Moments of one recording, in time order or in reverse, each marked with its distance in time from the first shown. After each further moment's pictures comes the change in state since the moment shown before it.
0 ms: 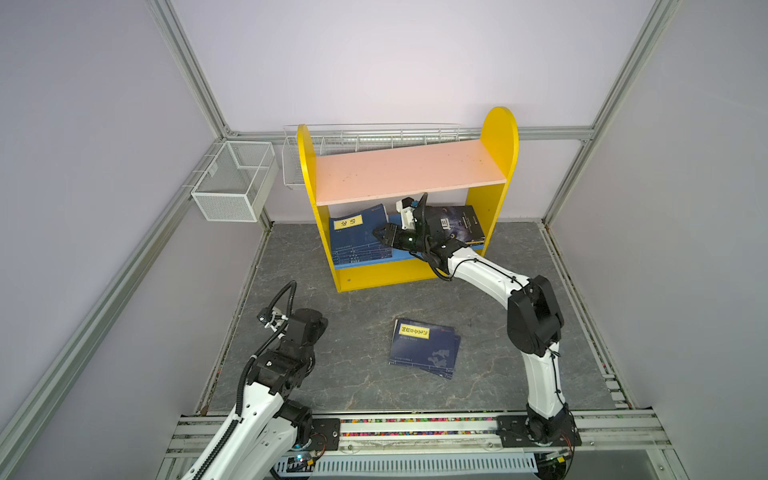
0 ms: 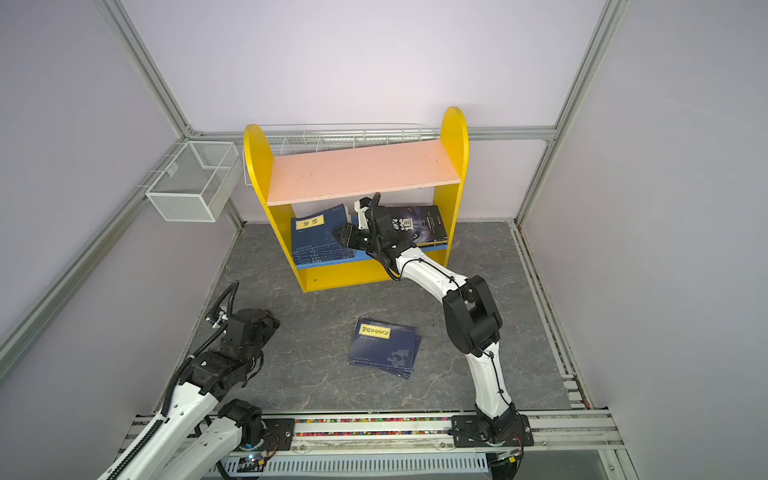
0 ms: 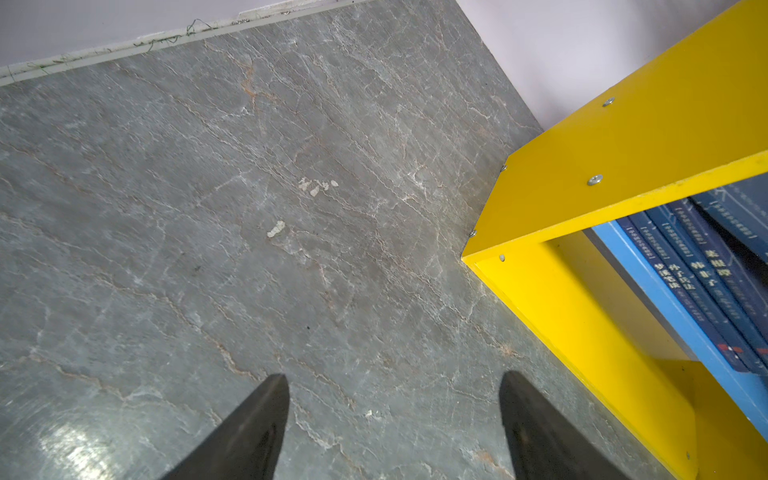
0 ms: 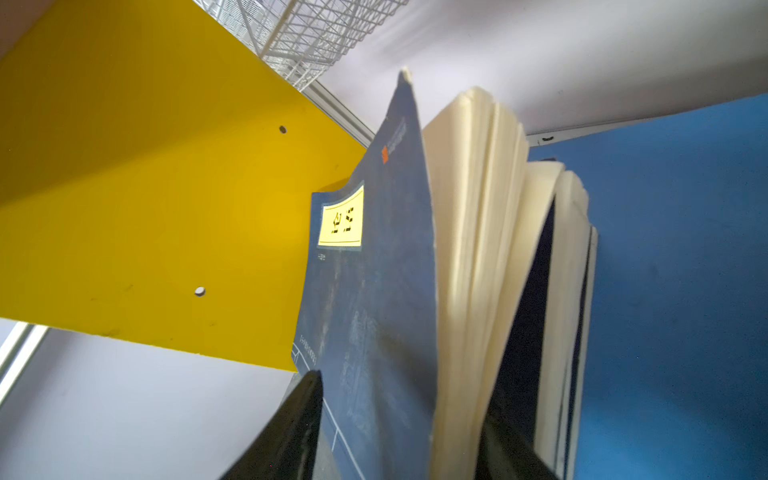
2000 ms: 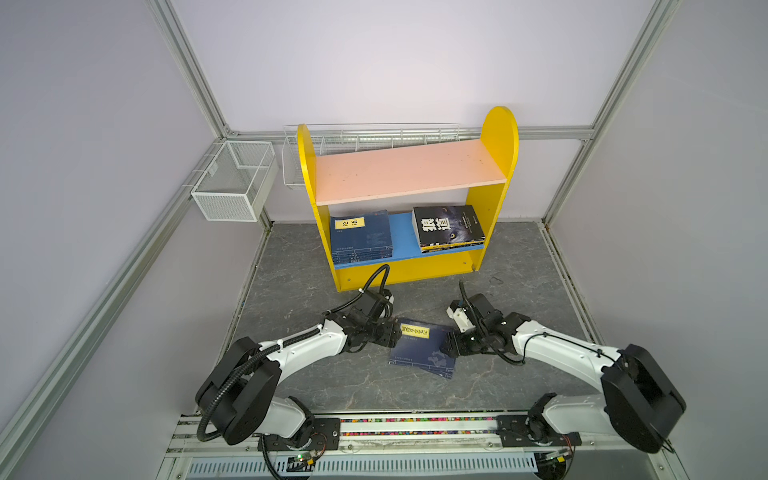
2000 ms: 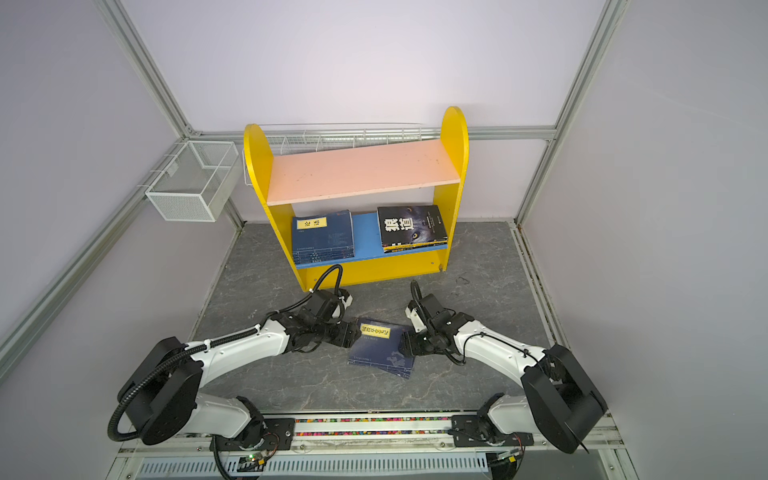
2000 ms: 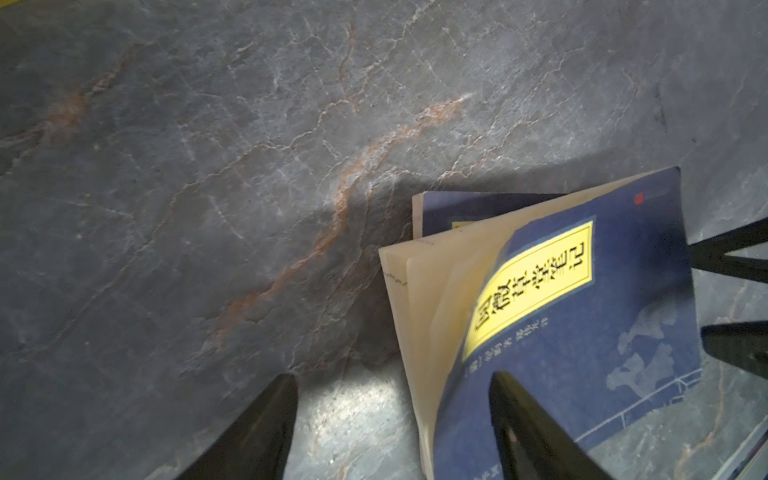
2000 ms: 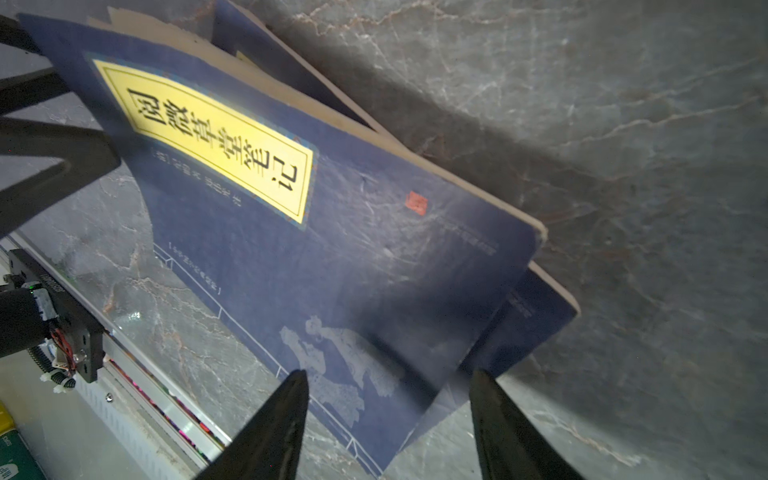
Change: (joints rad) left arm -0.335 0.769 0.180 0.380 0.604 0.768; right arm 0.008 -0.748 -1.128 -0.414 0.028 -0.249
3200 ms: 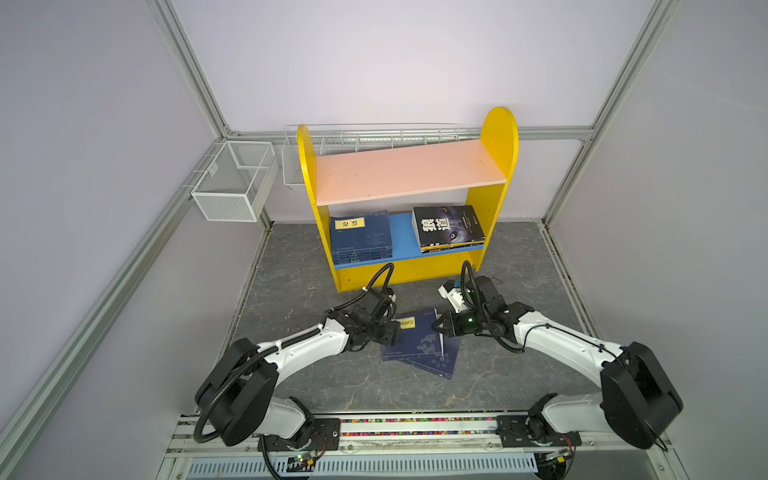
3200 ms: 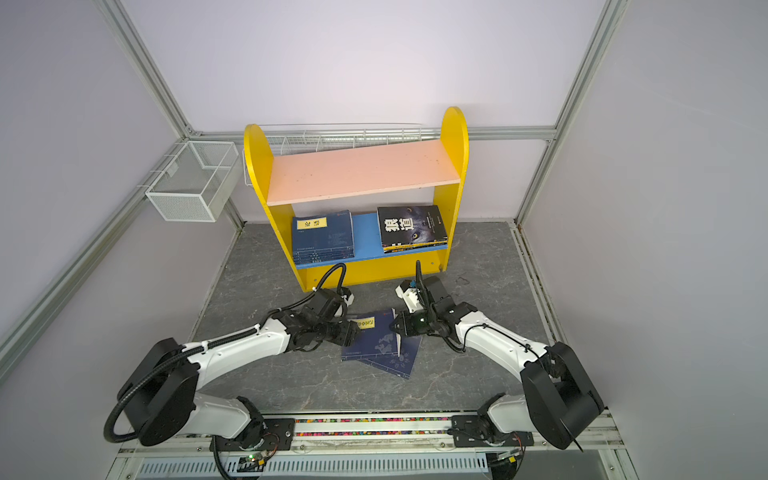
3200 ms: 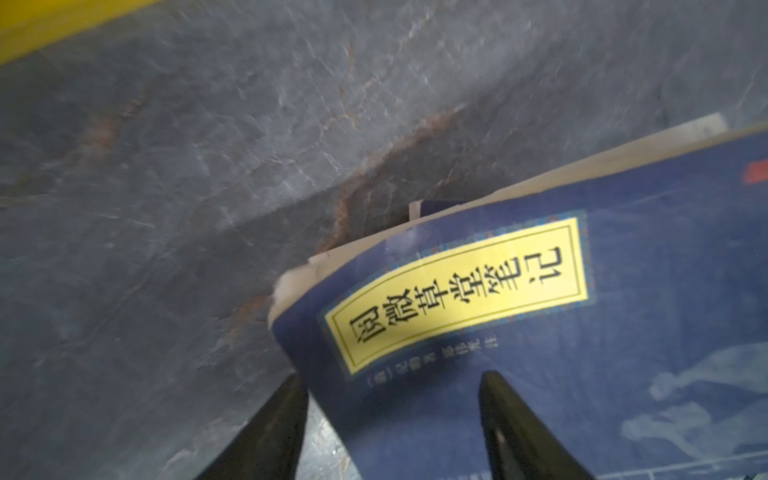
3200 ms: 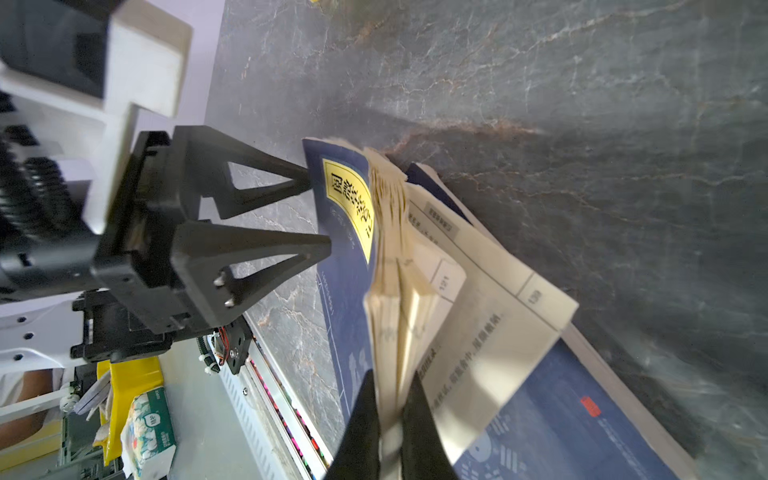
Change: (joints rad) left arm -0.005 -0.078 0.034 -0.064 -0.078 -0.026; right arm -0.087 0.001 0.093 0.180 -0.263 0.009
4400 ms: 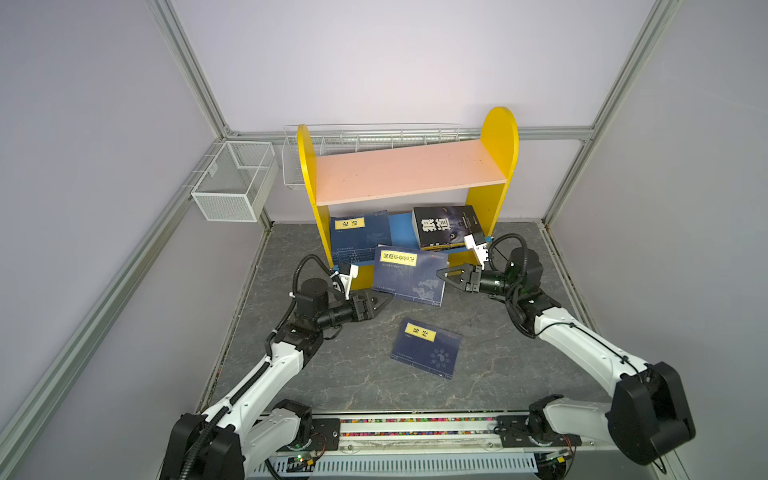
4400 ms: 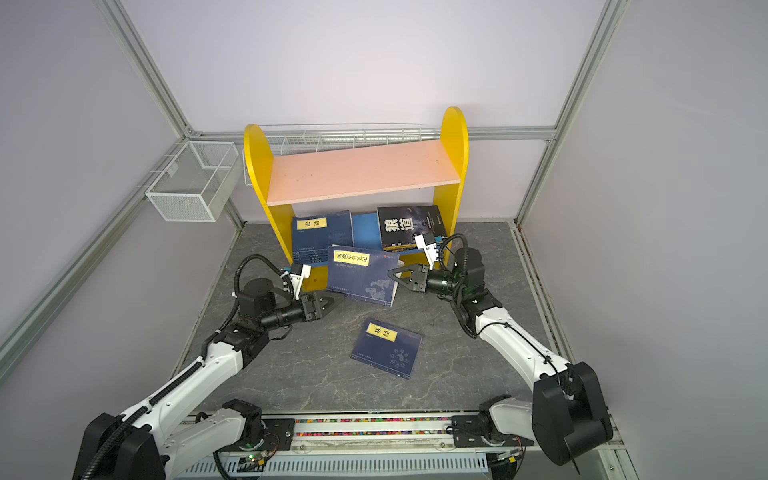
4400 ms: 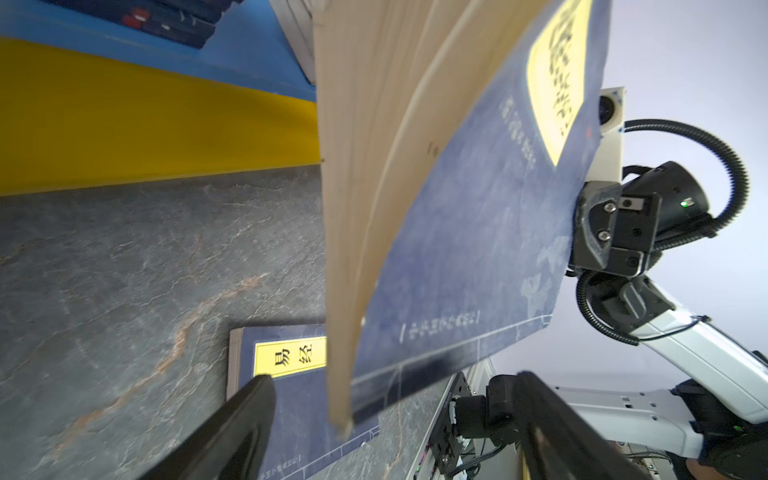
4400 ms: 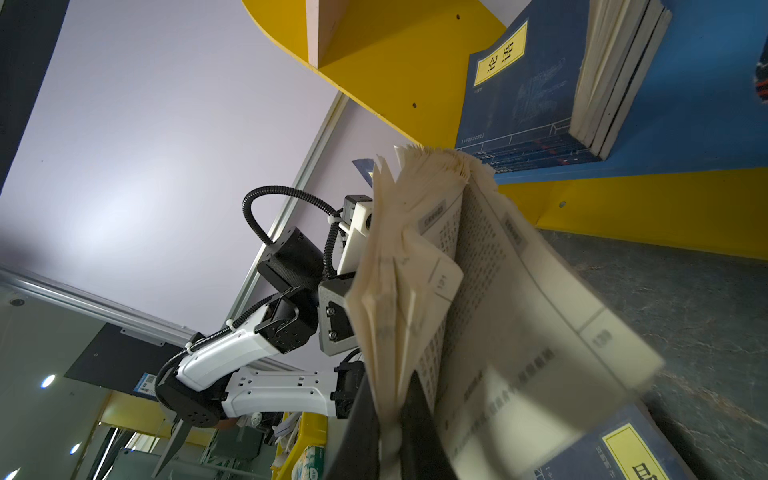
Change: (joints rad) left arm 0.372 -0.322 -0.199 0.517 0.713 -0.363; right arm -0.189 -0.072 0.051 0.671 -0.432 0.488
